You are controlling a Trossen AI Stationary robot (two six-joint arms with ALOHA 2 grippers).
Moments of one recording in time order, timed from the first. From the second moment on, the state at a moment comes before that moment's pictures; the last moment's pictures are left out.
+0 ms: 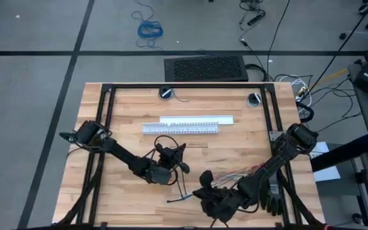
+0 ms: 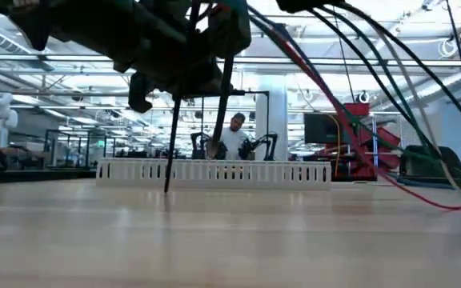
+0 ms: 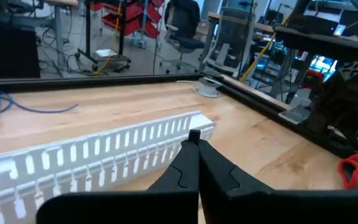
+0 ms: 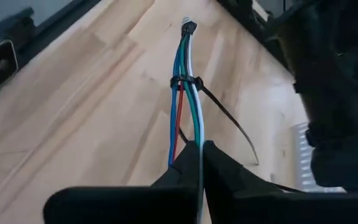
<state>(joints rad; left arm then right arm) -0.45 1.92 0.93 0.63 -1.23 -0.62 0.71 1.86 1.27 -0.20 0.67 -0.14</state>
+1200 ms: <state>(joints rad) -0.44 2.03 0.93 0.88 -1.10 -0.67 0.59 1.86 1.09 0.06 0.58 -0.25</state>
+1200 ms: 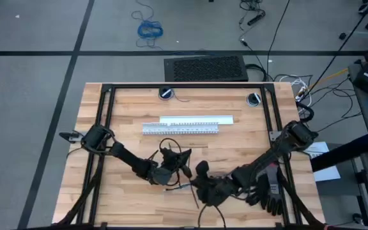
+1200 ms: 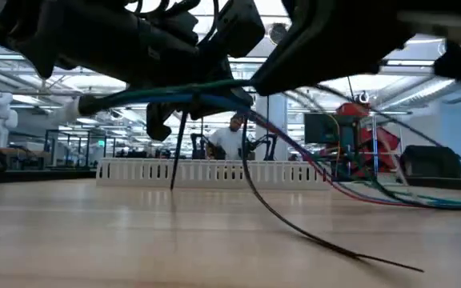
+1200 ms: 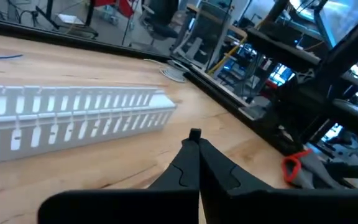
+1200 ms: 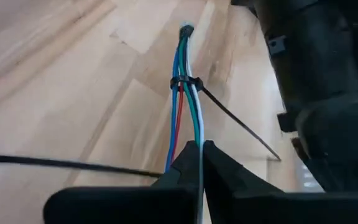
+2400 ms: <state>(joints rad) -0.43 2.03 0.93 0.94 -1.10 -0.57 0.65 1.90 1.02 -0.06 0.39 -0.12</state>
